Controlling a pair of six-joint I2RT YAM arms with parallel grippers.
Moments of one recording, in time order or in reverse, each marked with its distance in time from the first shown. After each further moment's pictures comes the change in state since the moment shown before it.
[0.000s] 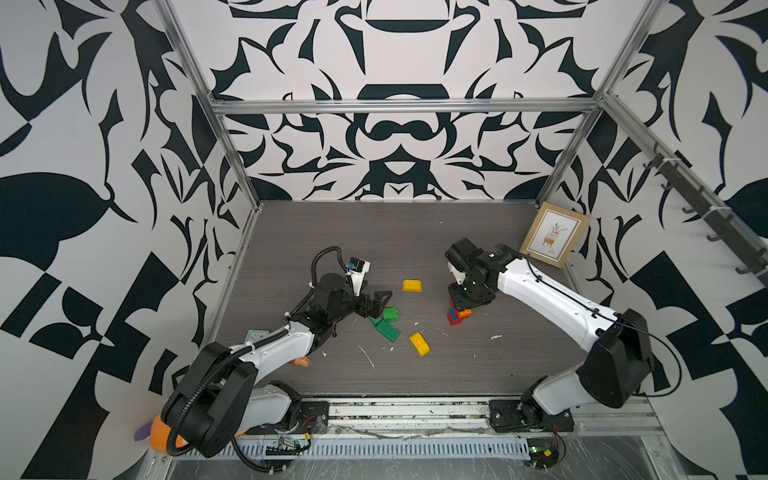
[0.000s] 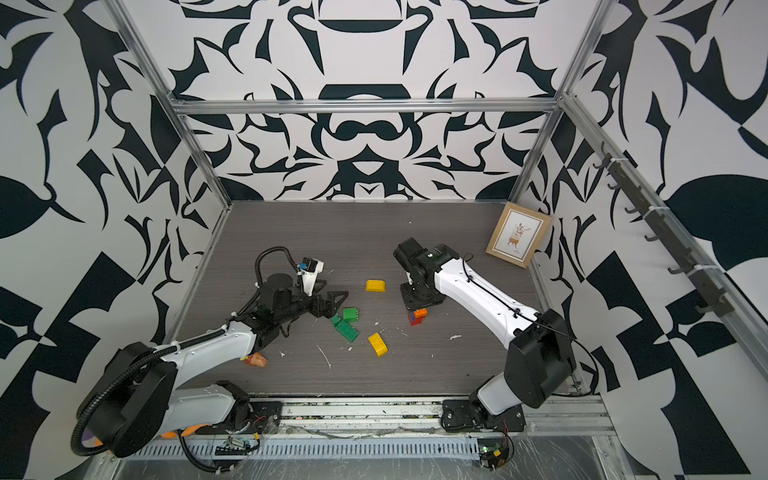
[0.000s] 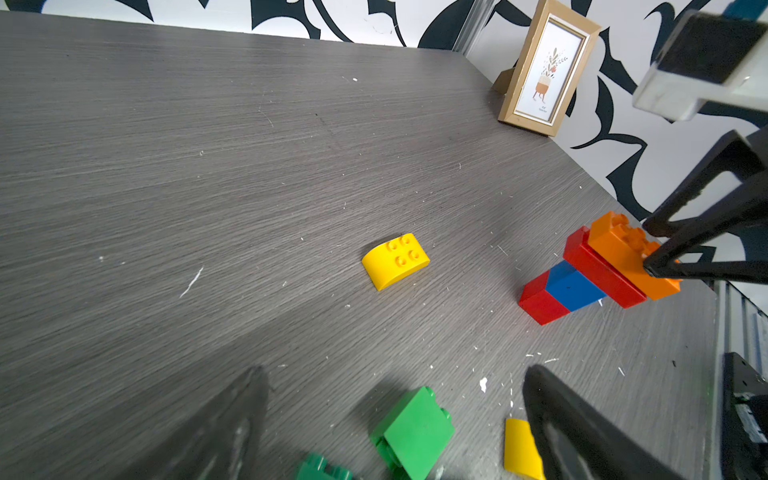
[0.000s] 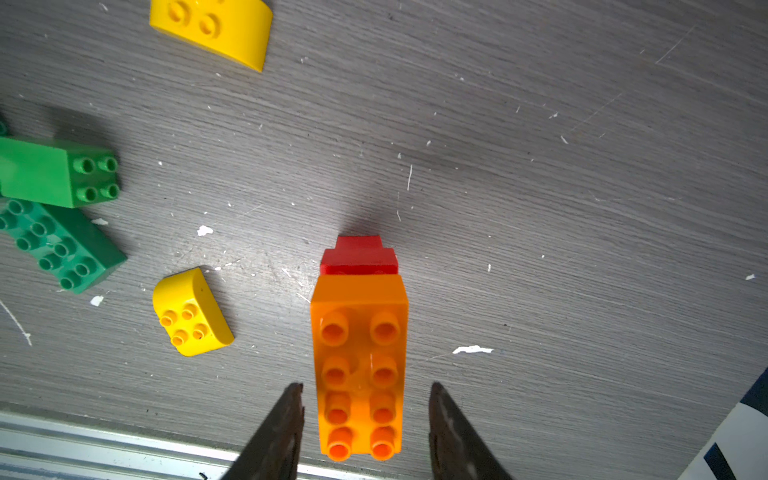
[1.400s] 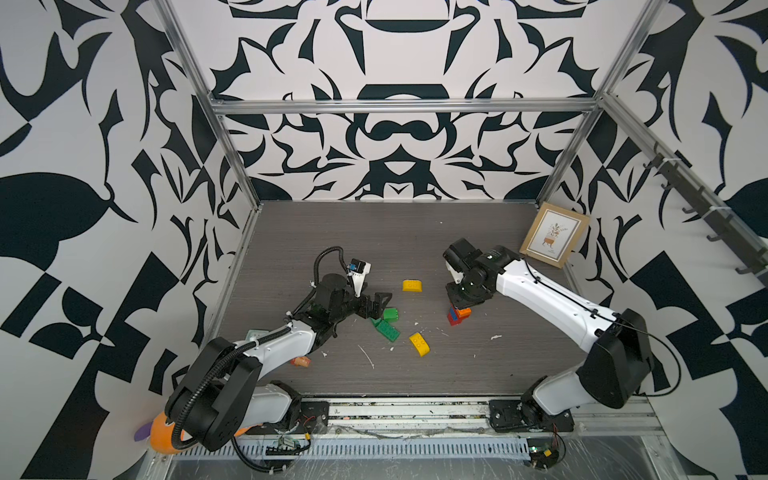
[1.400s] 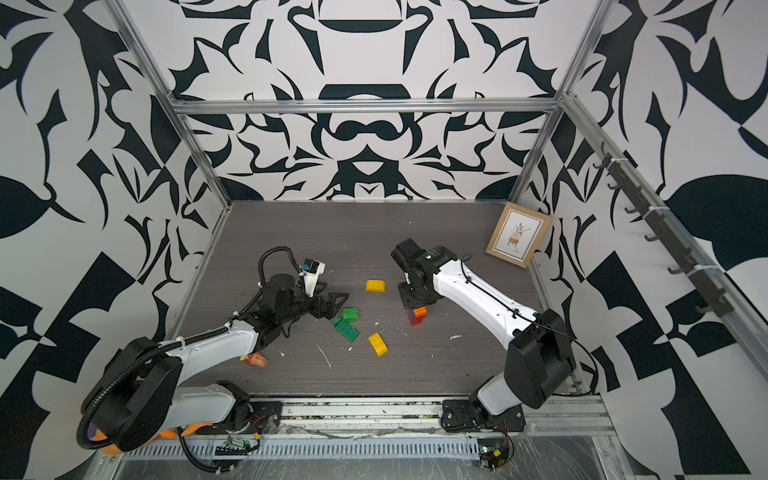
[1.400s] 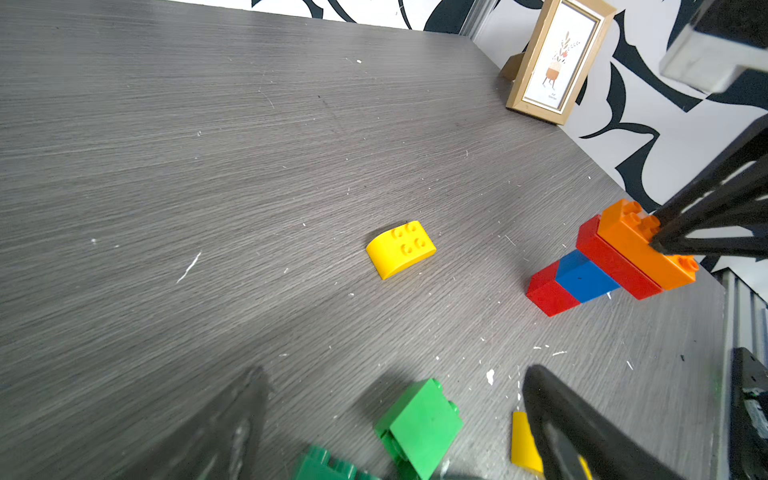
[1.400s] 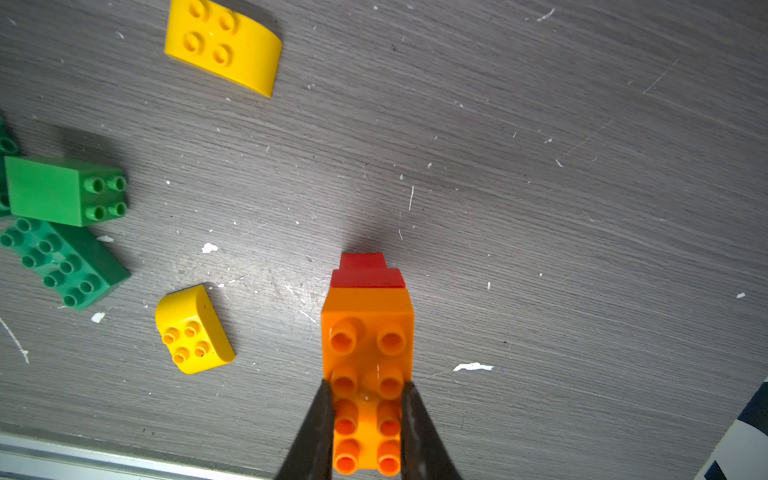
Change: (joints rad) left arm 0.000 0.016 0.000 -0.002 0.000 0.001; right arm 0.014 0.002 -0.020 0.044 0.021 0.003
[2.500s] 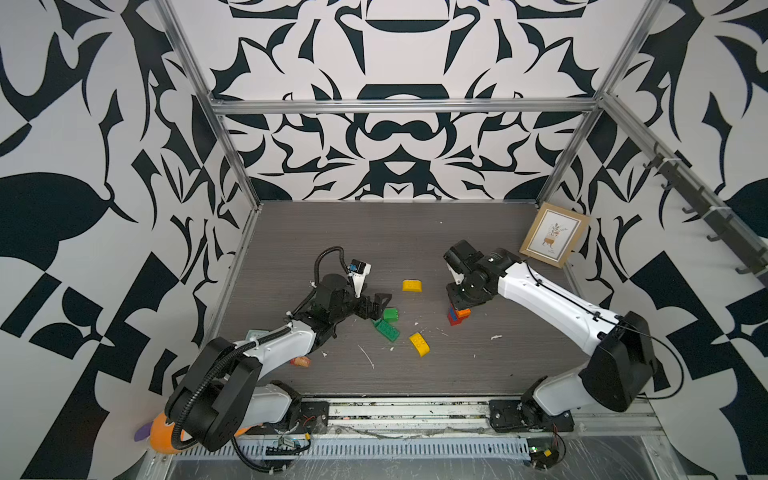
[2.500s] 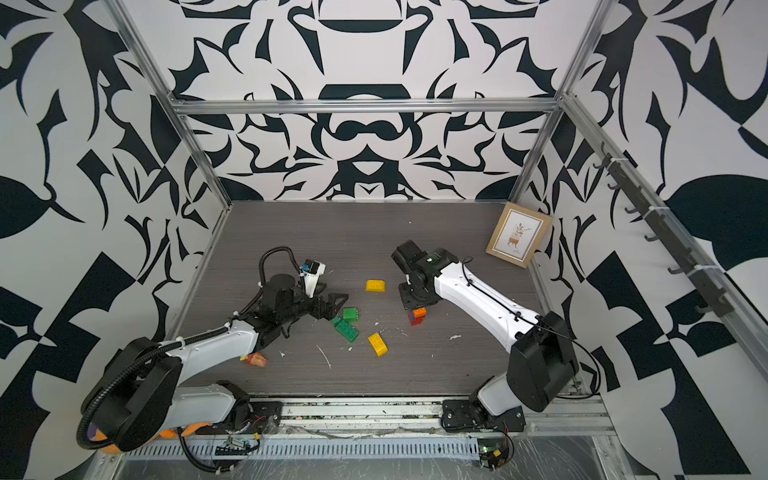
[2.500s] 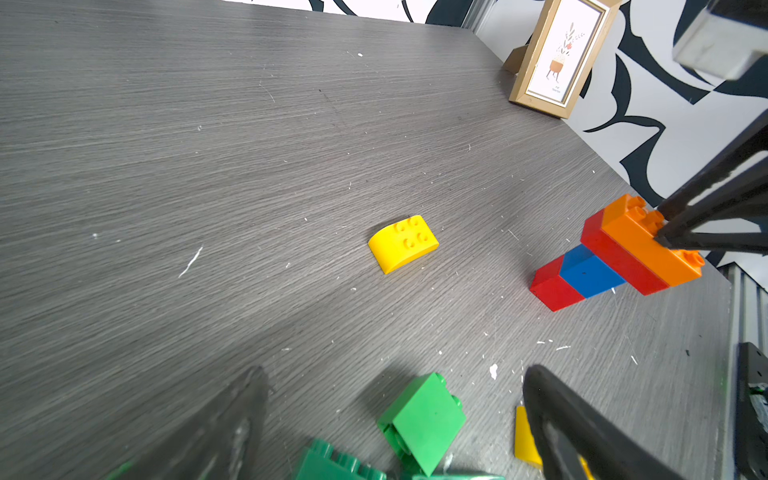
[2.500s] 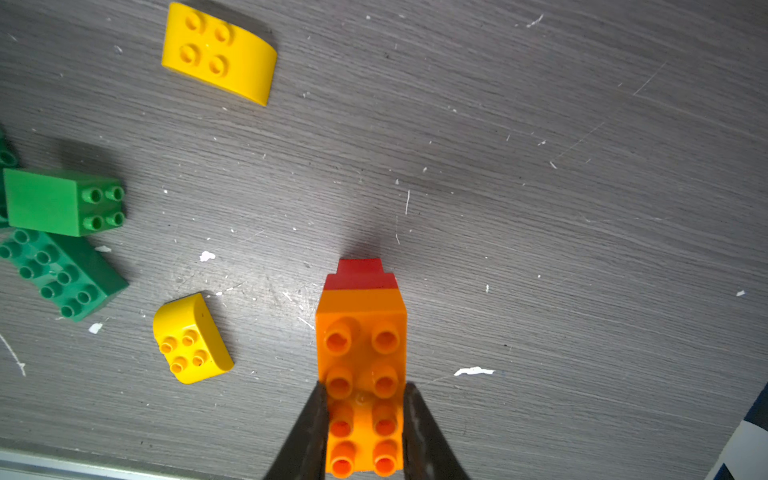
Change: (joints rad) left arm 0.000 0.000 0.000 -0.016 -0.002 0.011; right arm 0.000 -0.016 -0.015 0.028 0.015 0.017
